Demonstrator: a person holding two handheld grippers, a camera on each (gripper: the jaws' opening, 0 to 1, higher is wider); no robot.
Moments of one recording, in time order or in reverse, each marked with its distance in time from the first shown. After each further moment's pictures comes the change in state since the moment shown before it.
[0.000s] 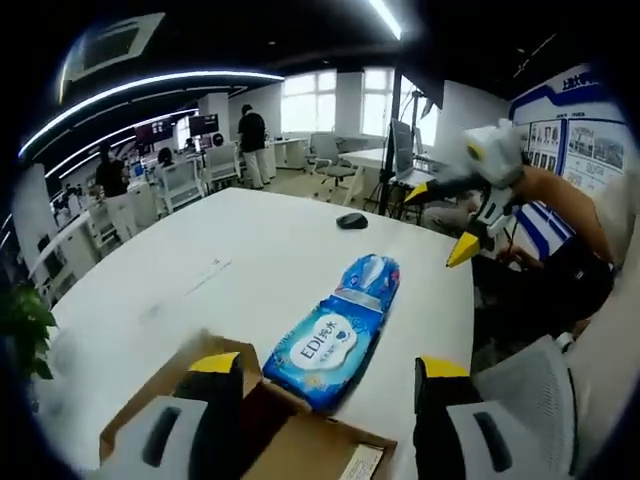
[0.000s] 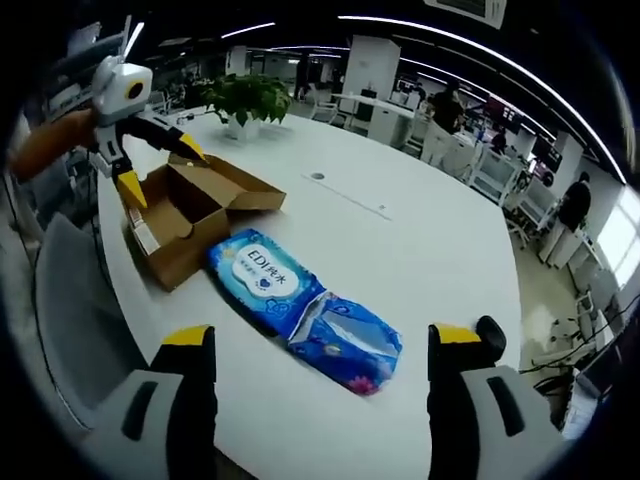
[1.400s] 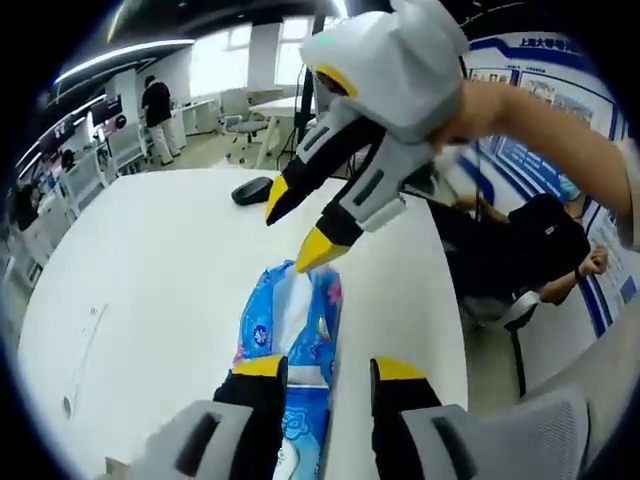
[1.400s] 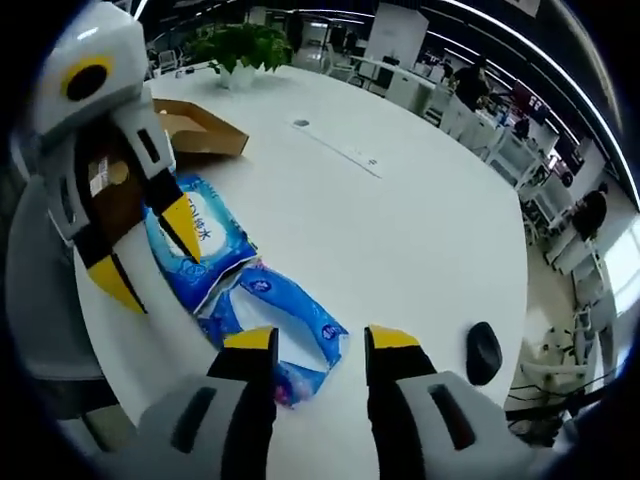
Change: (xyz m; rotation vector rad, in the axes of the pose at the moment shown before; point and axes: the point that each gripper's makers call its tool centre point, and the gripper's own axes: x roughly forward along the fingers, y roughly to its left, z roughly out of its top) left arm 0.193 -0.099 0.041 0.174 0.240 -0.334; right arm 0.072 -0.090 -0.039 -0.070 0.161 0.031
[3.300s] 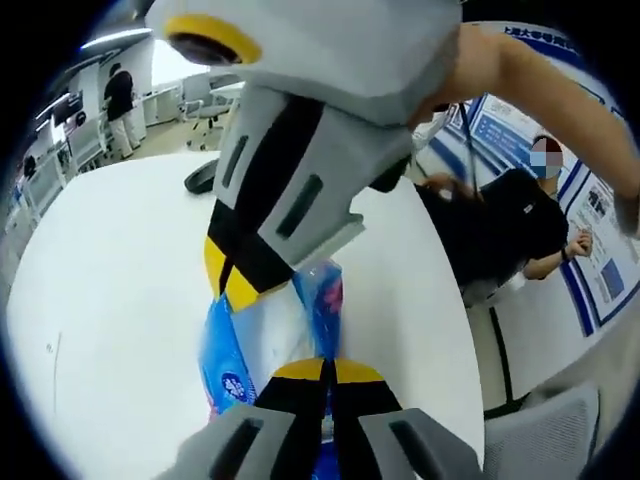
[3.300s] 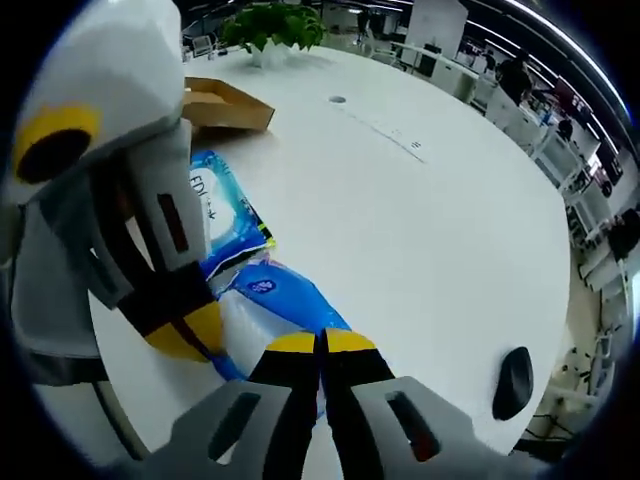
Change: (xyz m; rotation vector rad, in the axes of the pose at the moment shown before) left arm 0.084 0.002 0.008 0.050 0.099 -0.176; right arm 0.060 0.003 -0.013 -0.070 0.081 0.183
